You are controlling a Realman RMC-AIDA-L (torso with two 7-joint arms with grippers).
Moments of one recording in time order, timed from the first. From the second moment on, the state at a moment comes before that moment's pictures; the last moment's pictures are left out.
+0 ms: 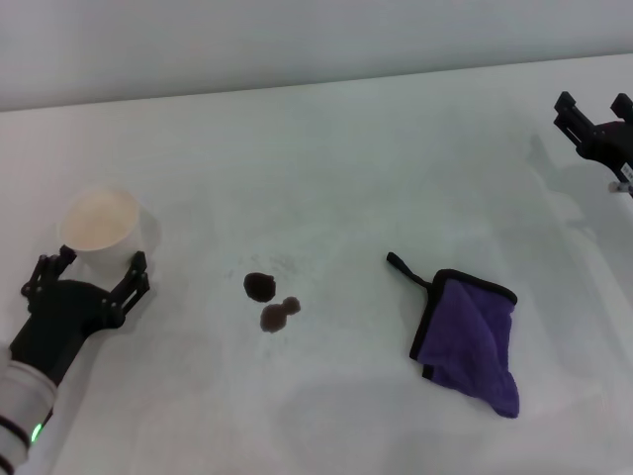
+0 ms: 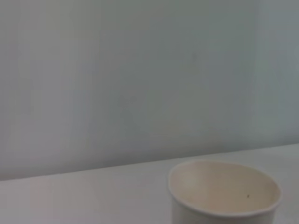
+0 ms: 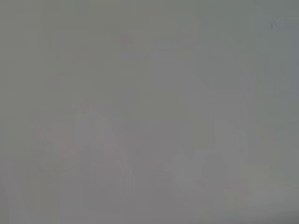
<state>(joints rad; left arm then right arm) -0.33 -2.09 2.84 0.30 -1.15 1.02 -0.06 0.49 2.02 -0.53 0.06 2.25 1.07 -2.67</state>
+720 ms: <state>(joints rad) -0.10 -2.08 2.84 0.33 -1.27 1.31 -0.11 0.47 2.01 -0.72 -0.14 2.15 1.06 -2.18</state>
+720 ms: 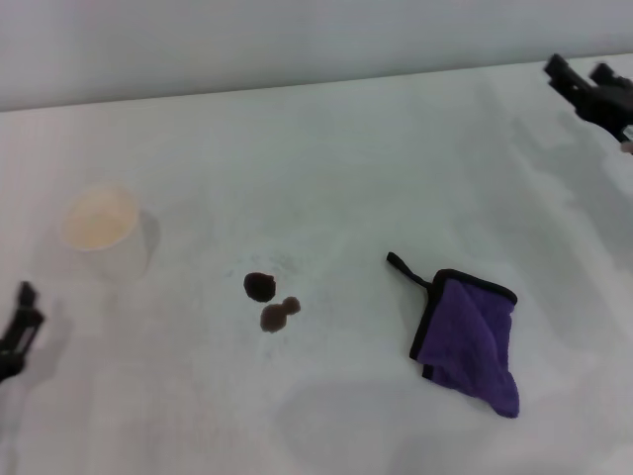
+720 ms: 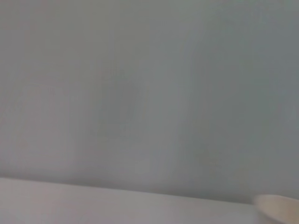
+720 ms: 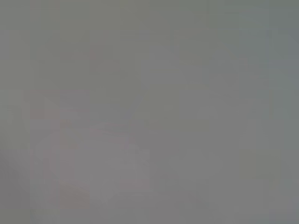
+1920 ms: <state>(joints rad) -0.27 -2.08 2.82 0.17 -1.53 1.35 -0.29 0.33 2.01 -1.50 -1.79 0.56 1.65 -0.30</state>
